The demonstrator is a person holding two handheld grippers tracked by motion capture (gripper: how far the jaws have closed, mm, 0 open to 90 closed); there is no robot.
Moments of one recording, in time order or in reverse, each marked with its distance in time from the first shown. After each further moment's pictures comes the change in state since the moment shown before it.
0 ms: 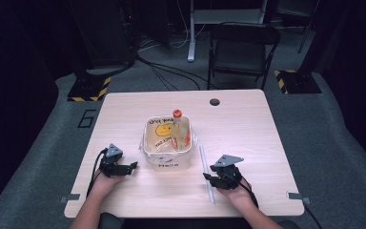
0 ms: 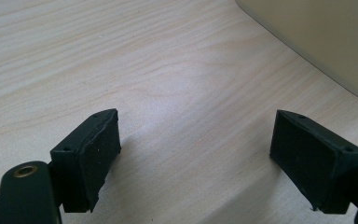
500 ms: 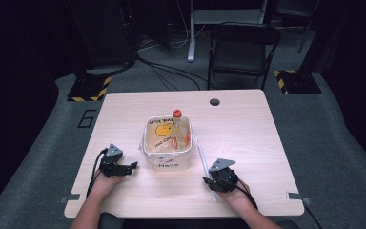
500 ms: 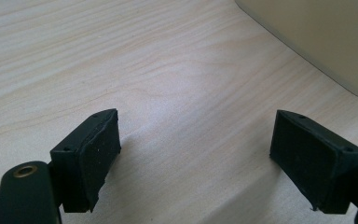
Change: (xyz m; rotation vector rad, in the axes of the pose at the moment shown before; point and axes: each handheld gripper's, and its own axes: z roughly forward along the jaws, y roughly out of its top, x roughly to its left) left arm 0.000 0.000 0.000 0.004 -0.003 0.003; right arm 0.006 -0.007 0.014 0.101 -0.034 -0.078
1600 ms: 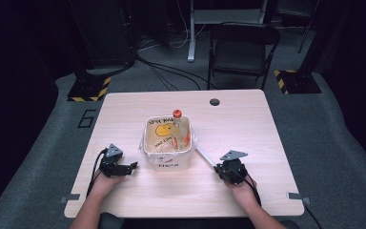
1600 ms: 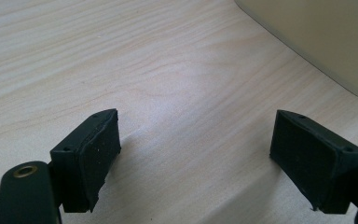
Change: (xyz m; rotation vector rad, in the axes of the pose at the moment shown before) left arm 0.000 0.000 0.000 0.003 0.001 0.002; right arm -0.033 -0.001 -0.011 -0.029 -0.087 0.165
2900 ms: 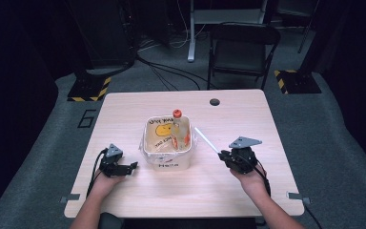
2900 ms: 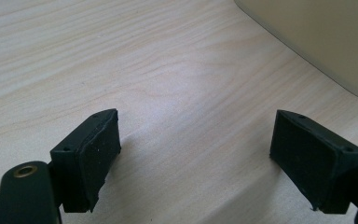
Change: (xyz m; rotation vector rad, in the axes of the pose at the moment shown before) left arm 0.000 0.000 0.000 0.000 -0.001 0.004; right arm -0.009 0.044 -0.057 -0.110 0.030 -0.027
